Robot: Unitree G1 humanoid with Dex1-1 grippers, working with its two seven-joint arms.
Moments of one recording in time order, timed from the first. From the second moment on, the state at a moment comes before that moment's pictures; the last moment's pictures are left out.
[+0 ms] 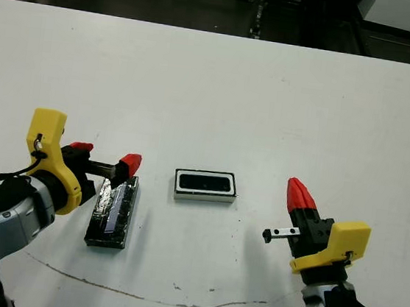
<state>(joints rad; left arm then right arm) -0.16 0.27 0.46 -0.80 -0.82 1.51 0.05 0.36 -0.09 0.14 -0.60 0.01 0.14 0.10</state>
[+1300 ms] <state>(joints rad) -0.12 0.18 0.44 -0.83 -0.64 1.60 0.03 0.37 -0.09 0.19 -0.58 0.00 0.14 0.08</state>
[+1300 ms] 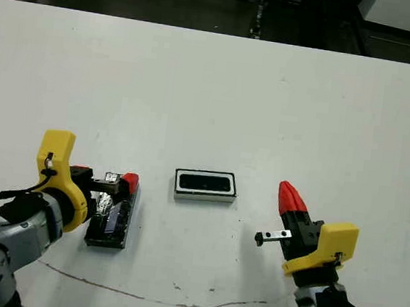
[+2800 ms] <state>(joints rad) -0.04 0.26 0.36 -0.81 -0.69 1.60 -0.03 0.37 -0.08 0.21 -0.57 -0.01 0.13 0.06</state>
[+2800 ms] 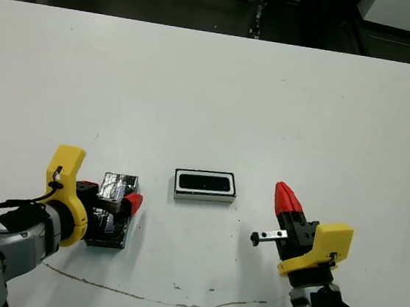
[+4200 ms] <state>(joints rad) 0.04 0.25 0.37 -0.85 -0.72 1.57 -0.03 0.38 -0.08 0.22 -0.57 -0.01 0.13 0.05</state>
